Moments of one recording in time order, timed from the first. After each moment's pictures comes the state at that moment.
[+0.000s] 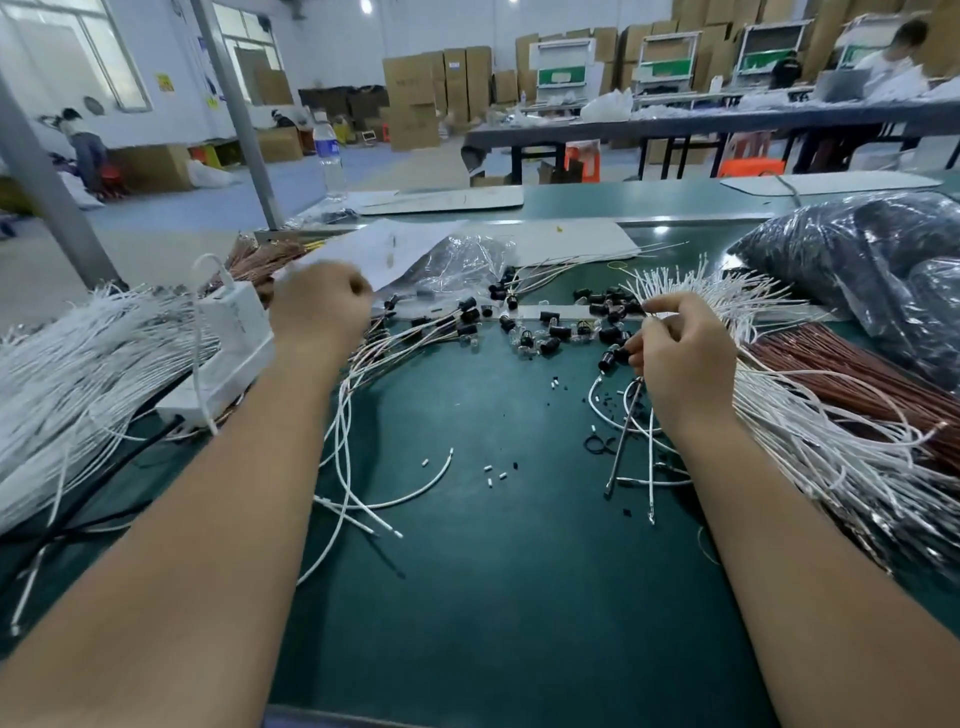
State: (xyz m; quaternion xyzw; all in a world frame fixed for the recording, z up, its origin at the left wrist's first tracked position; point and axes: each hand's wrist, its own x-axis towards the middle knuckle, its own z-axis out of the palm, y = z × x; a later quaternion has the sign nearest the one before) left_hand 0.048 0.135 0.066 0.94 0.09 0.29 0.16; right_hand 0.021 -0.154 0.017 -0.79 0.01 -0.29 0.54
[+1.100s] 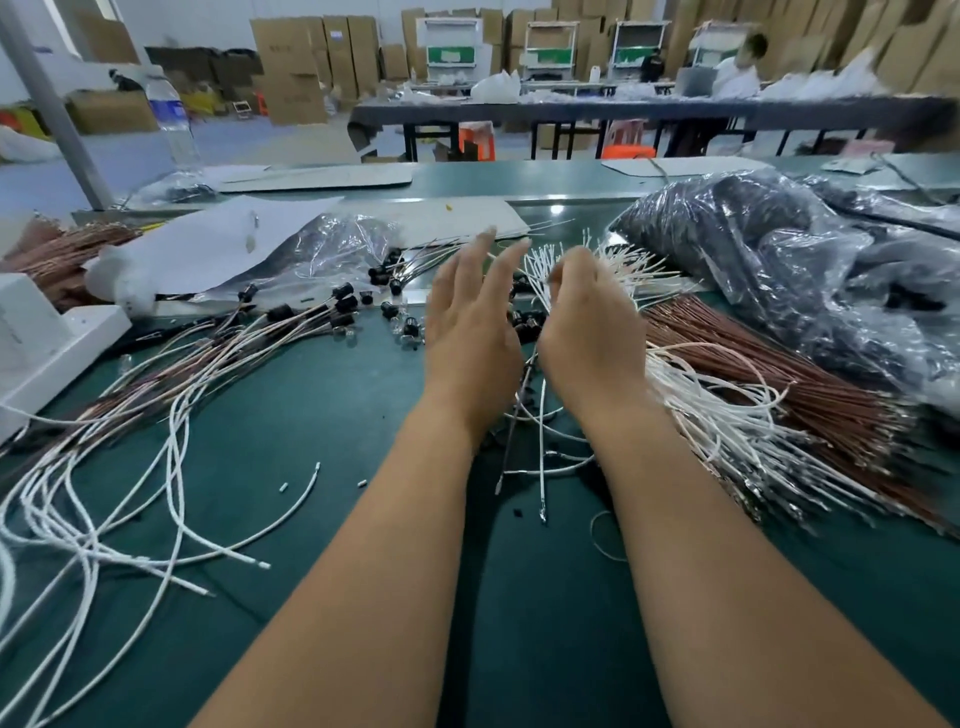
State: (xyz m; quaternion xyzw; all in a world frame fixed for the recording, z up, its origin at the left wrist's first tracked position) left_hand 0.051 -0.071 0.001 0.86 -0.18 0.31 0.36; right_hand 0.031 -0.171 0.019 -0.89 0.00 -0.40 0.19
